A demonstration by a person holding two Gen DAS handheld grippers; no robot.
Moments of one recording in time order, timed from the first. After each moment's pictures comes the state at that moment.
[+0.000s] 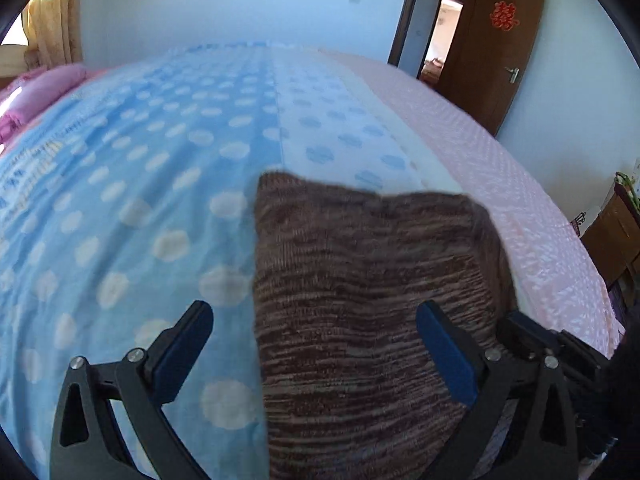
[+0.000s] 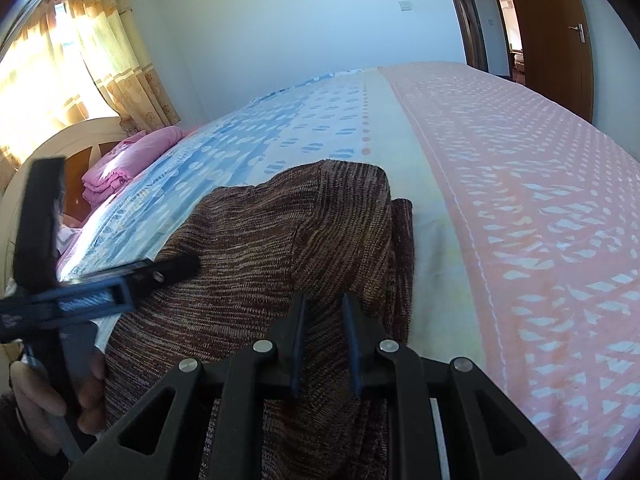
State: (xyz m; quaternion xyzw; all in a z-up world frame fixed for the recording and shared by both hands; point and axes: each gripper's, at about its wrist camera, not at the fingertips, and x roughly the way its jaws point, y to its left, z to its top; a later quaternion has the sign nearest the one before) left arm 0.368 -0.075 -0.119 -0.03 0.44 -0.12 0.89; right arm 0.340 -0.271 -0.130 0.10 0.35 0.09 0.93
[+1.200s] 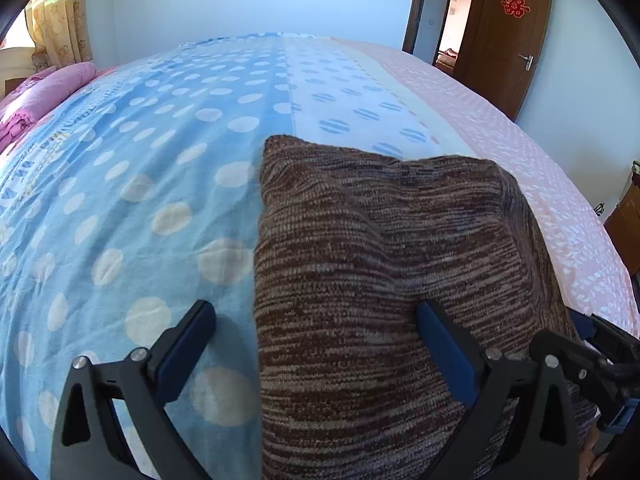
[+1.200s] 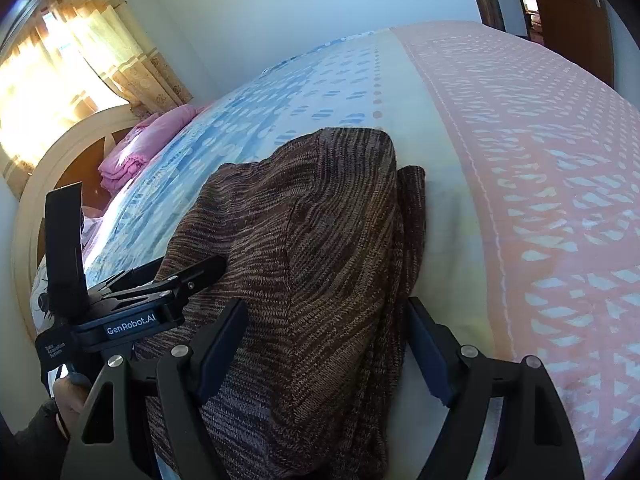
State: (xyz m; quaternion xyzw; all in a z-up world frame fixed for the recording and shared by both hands) left arm 0.361 -0.079 -0.130 -0.01 0.43 -0.10 0.90; right arm 0.358 -0.286 -0.134 0.13 0.42 0.15 0.89
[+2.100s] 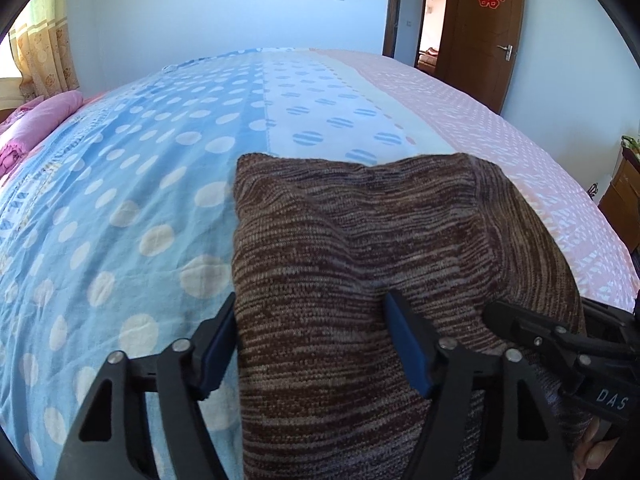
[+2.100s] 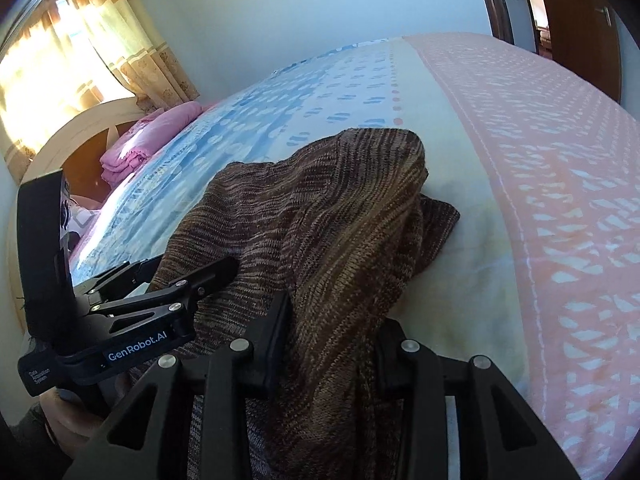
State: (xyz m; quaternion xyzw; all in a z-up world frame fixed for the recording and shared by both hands) left arm 0.352 -0.094 -0.125 0.03 0.40 -0.12 0.91; right arm 0.362 -0.260 -0.139 0.09 0.40 0.14 0.90
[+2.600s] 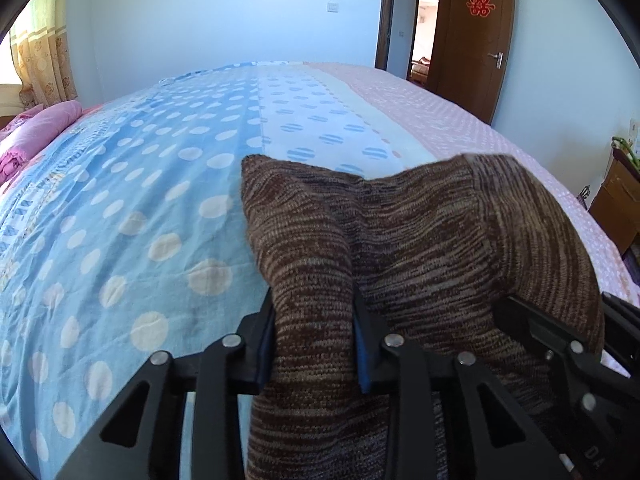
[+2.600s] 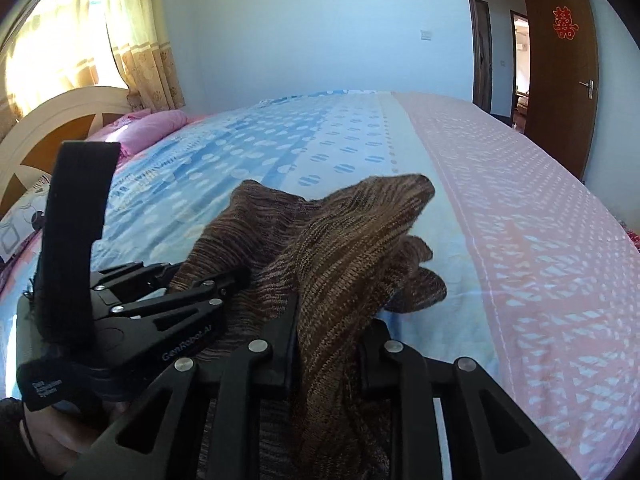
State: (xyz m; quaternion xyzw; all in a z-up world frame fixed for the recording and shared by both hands) left arm 0.332 -0.088 -0.109 0.02 0.38 -0.13 0.92; right arm 0.306 -0.215 -0.091 0.01 0.32 0.07 0.94
